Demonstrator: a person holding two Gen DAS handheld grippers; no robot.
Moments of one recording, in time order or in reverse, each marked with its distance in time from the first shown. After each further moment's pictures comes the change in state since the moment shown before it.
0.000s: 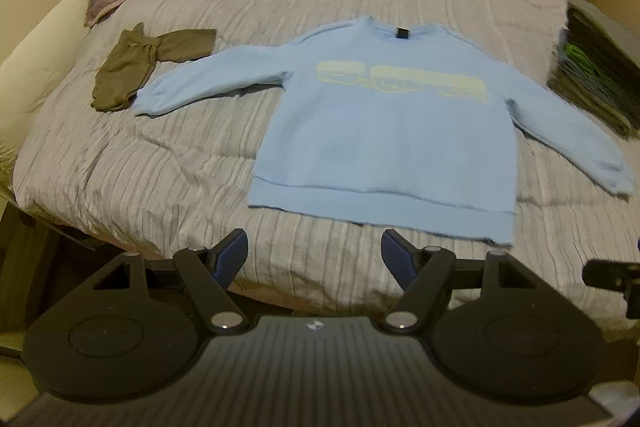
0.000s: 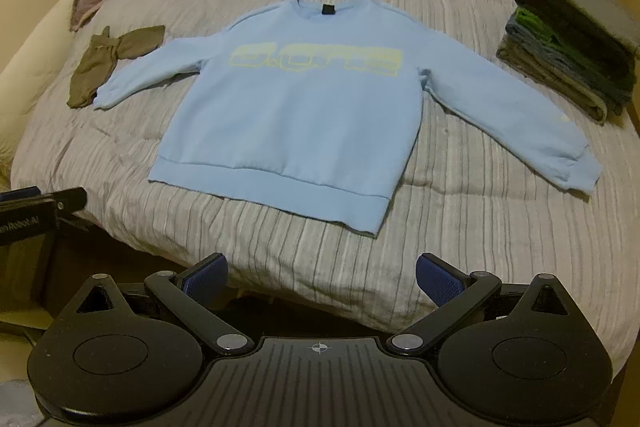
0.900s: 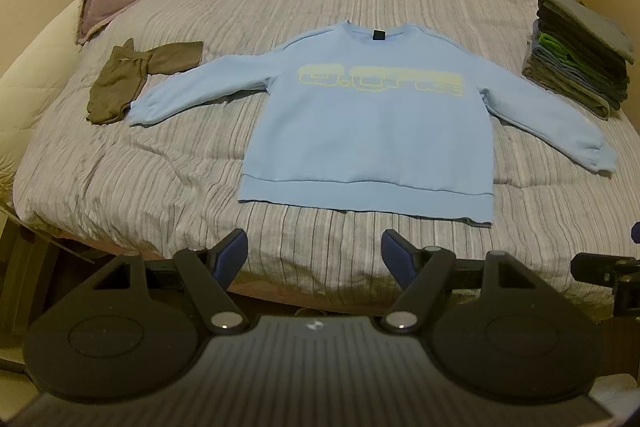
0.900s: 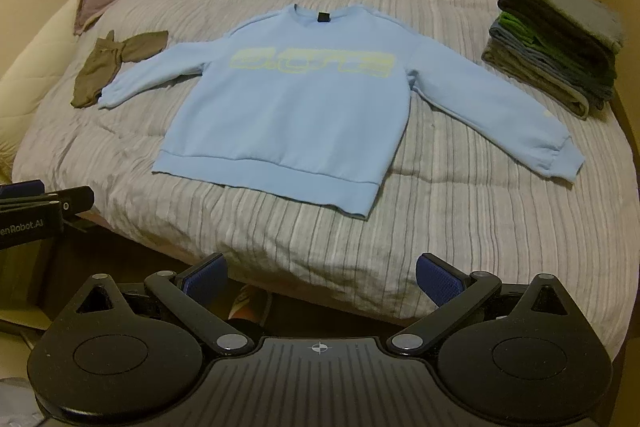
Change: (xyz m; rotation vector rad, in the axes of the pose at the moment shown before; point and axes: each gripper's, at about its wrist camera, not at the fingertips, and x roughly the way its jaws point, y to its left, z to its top) left arm -0.040 -0.021 -0.030 0.076 -0.024 -0.027; right arm -0.038 -0.001 -0.044 -0.013 -0.054 -0.015
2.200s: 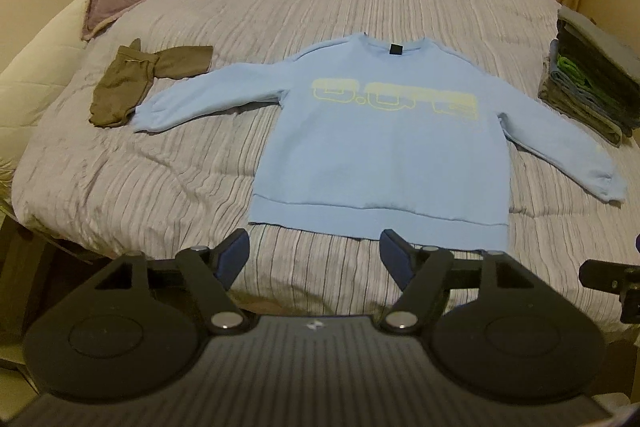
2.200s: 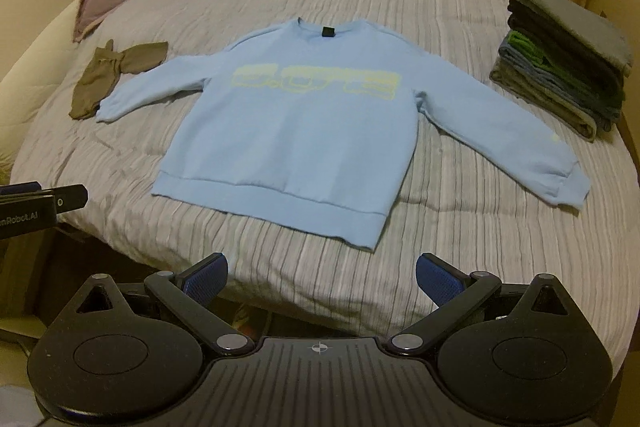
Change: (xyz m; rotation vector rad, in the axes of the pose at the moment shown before) left arm 0.016 0.021 0.027 -0.051 -0.010 0.009; right arm 0.013 0.010 0.029 -0.006 -0.022 0.001
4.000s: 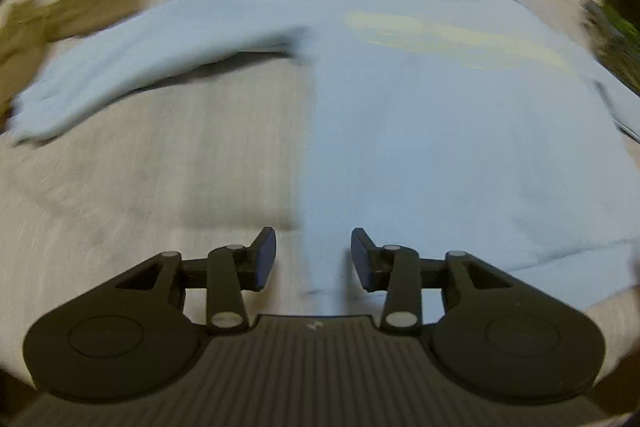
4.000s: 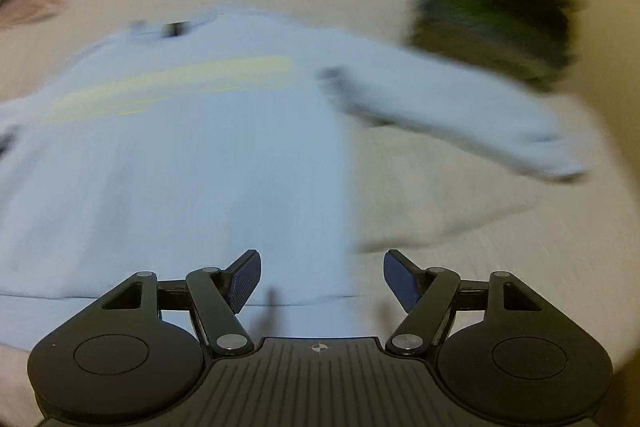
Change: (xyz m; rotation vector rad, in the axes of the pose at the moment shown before) left arm 0.347 0.129 0.038 0.135 0.119 -0.248; right arm 0.247 -0.018 0.031 0.285 -0.093 -0.315
